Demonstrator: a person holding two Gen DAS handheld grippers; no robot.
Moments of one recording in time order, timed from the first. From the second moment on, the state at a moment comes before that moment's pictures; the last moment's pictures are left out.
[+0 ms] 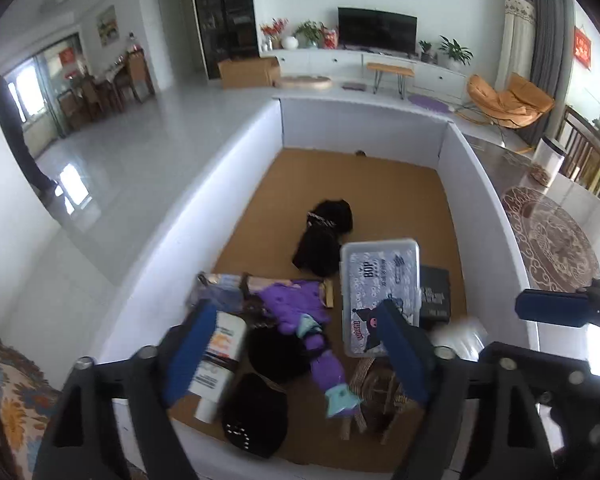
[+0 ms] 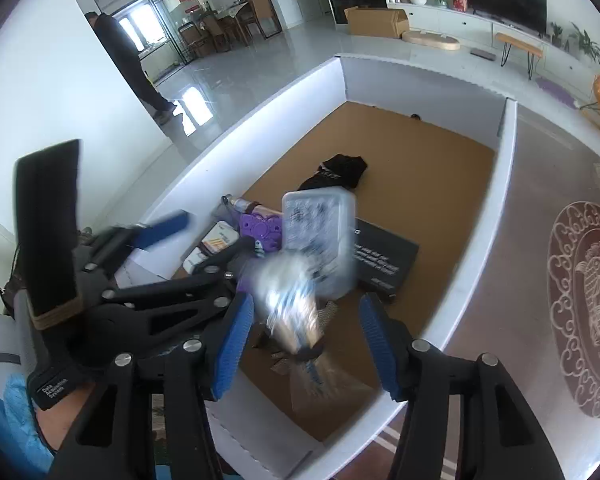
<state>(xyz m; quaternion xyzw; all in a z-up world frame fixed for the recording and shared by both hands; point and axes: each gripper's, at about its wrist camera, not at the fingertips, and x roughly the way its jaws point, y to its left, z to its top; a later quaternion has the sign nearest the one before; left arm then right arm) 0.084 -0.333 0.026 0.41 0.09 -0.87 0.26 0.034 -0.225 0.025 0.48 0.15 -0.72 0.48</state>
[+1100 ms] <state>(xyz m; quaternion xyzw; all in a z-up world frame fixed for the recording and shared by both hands) 0.107 -0.316 0.078 0.40 0.09 -0.85 0.32 0.021 -0.206 0.058 0.45 0.20 -0.75 0.44</state>
